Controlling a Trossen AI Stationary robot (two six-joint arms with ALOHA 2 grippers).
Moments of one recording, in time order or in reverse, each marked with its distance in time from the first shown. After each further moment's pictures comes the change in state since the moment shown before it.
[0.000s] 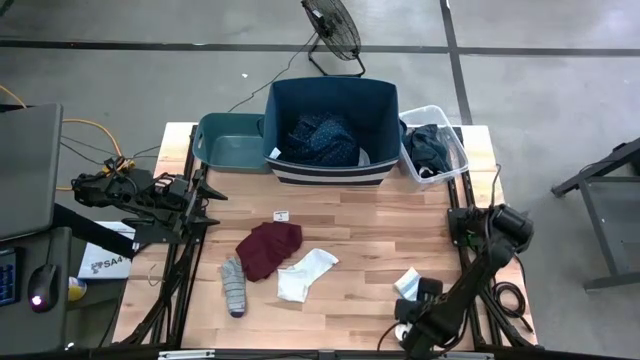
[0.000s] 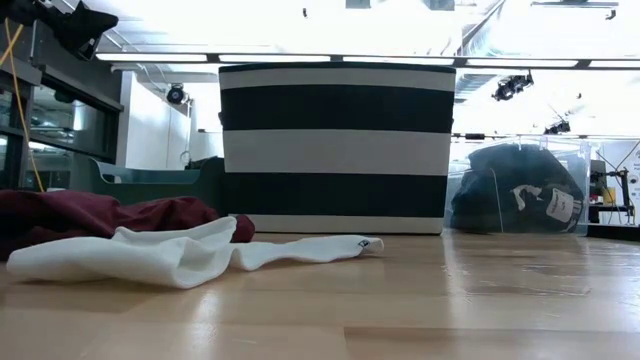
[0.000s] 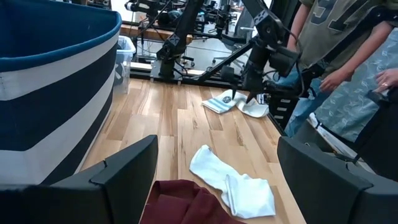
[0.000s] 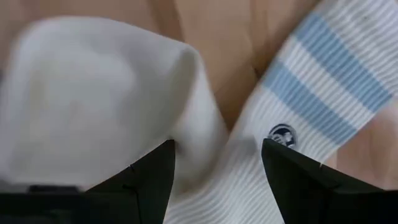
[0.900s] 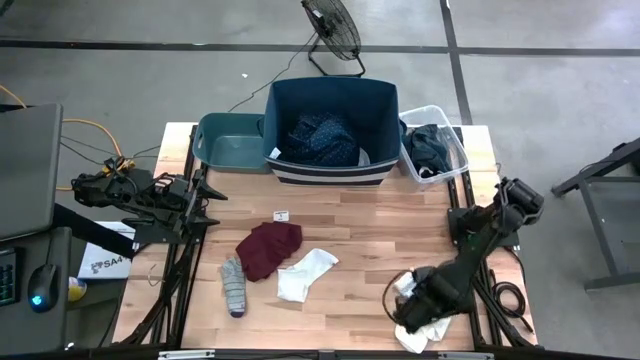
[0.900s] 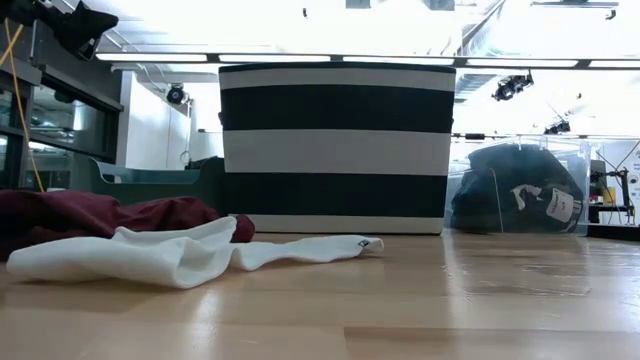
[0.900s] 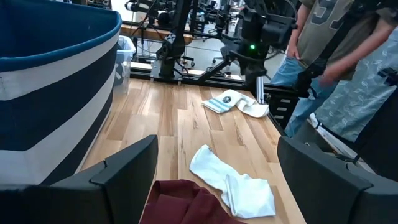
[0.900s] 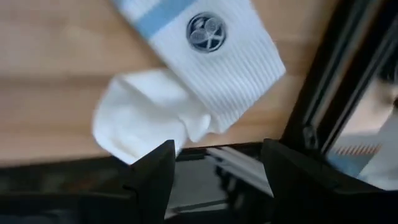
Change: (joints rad) left arm 0.000 0.000 0.000 0.000 0.000 0.000; right arm -0.149 -0.221 0.011 -0.099 -0.312 1.127
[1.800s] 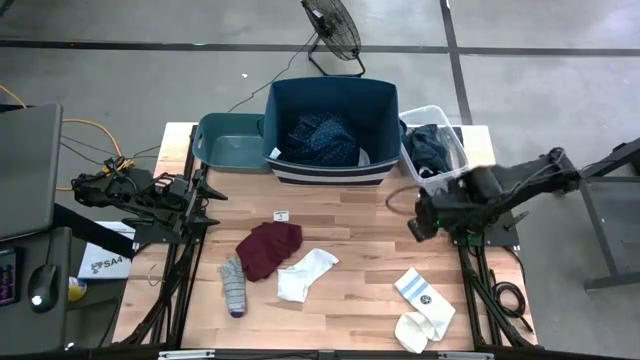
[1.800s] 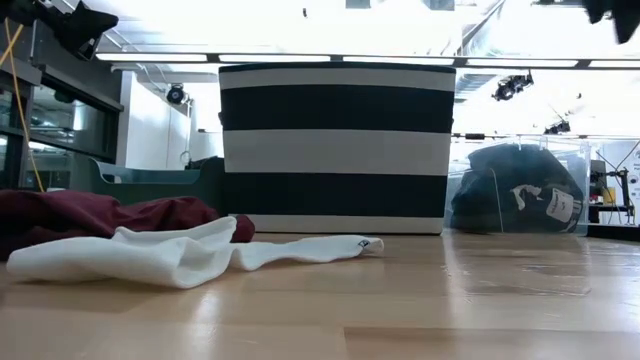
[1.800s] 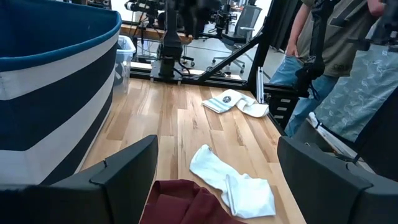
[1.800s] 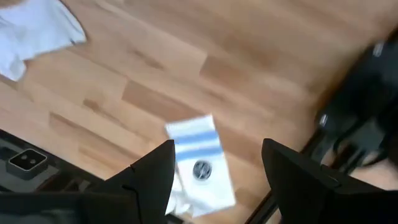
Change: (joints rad) left arm 0.000 0.000 0.000 0.000 0.000 0.000; right arm -0.465 -0.511 0.000 -0.357 0.336 -0.833
